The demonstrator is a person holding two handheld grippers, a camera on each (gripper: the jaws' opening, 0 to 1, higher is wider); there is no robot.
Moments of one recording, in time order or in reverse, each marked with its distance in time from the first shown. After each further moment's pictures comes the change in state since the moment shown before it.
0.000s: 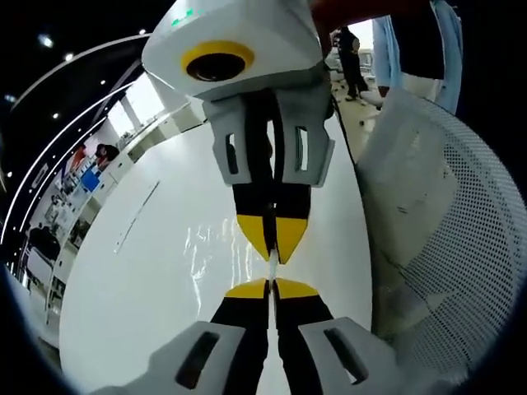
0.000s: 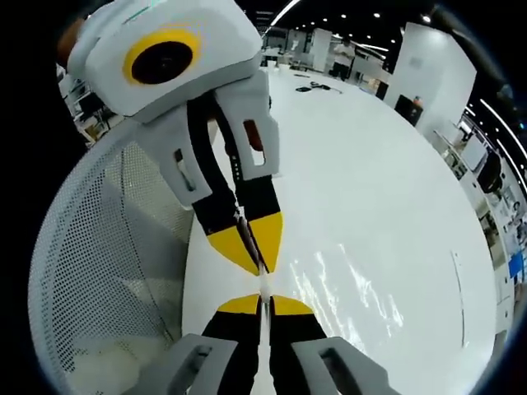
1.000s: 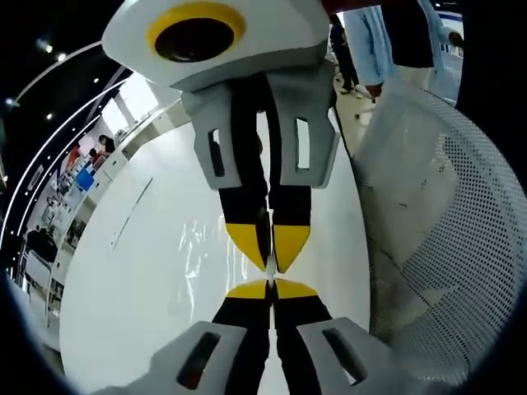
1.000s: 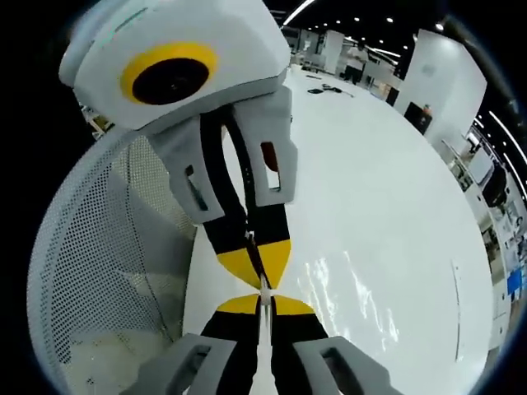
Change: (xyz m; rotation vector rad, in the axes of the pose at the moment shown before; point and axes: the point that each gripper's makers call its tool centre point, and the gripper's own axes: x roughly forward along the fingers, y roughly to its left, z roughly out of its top) left arm 0.008 -0.006 -0.005 0.012 0.034 -0.024; right arm 0.002 0.007 0.006 -0.073 0.001 0.019
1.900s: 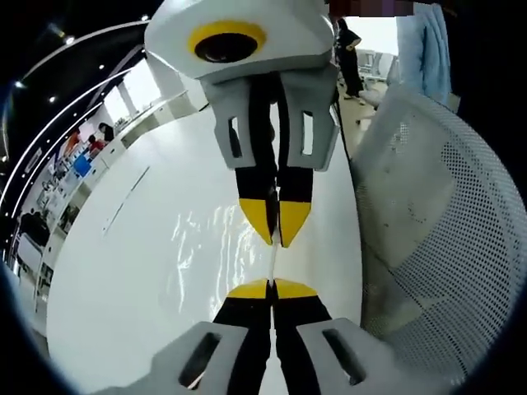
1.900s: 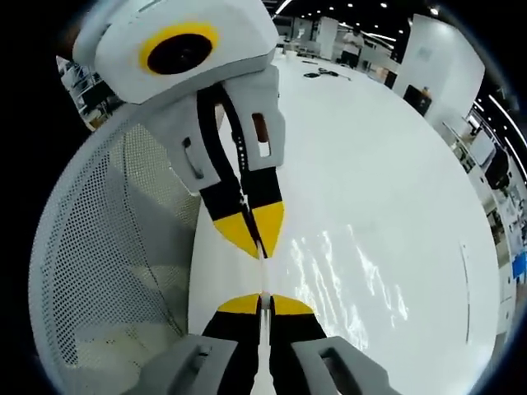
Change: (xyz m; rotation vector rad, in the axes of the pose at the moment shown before) left arm 0.002 -0.005 -0.012 -0.078 0.013 -0.023; right arm 0.000 0.004 -0.026 0.075 0.072 0.021
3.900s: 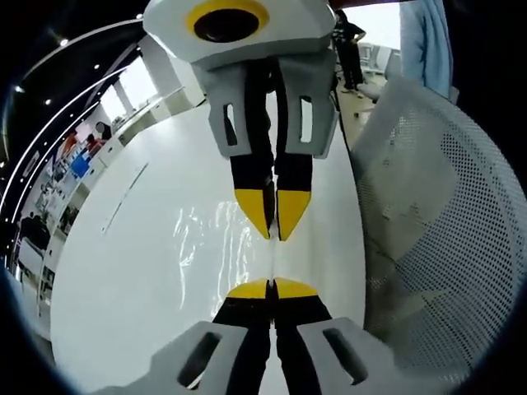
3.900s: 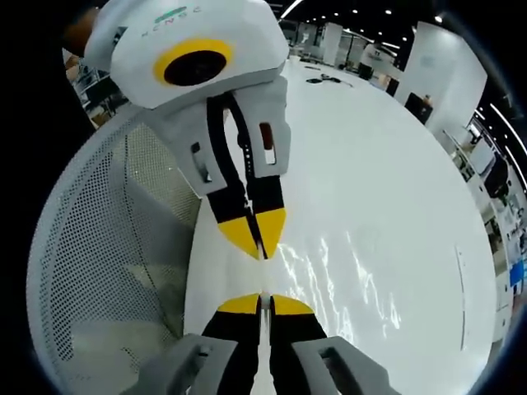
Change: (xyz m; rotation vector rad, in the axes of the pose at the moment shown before) left arm 0.002 0.002 -0.002 0.025 0.027 -0.006; right arm -0.003 -0.004 0.004 -0.038 -0.023 -0.007
